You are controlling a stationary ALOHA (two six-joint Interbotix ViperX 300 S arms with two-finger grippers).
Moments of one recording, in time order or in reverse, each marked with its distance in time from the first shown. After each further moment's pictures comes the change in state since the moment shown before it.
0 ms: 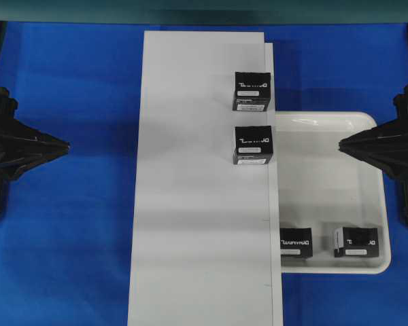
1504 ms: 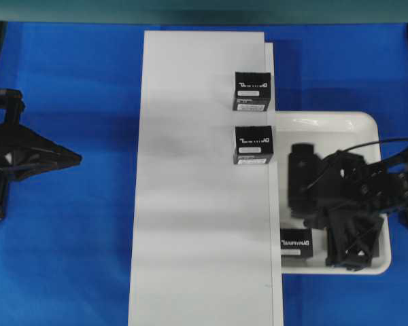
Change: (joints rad) left arm -0.031 0.058 -0.166 0.011 0.345 -0.025; right arm 0.169 0.632 -0.503 0.101 1.146 0.201
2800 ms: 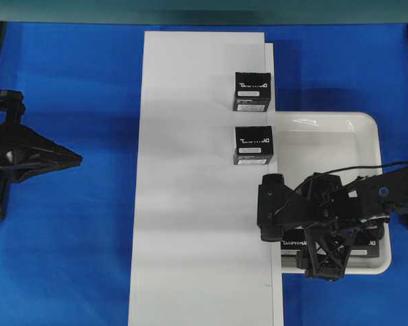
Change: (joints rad) left arm 0.000 0.000 0.000 0.002 0.000 -0.057; right arm 0.037 0.201 0.052 0.006 -0.117 0.000
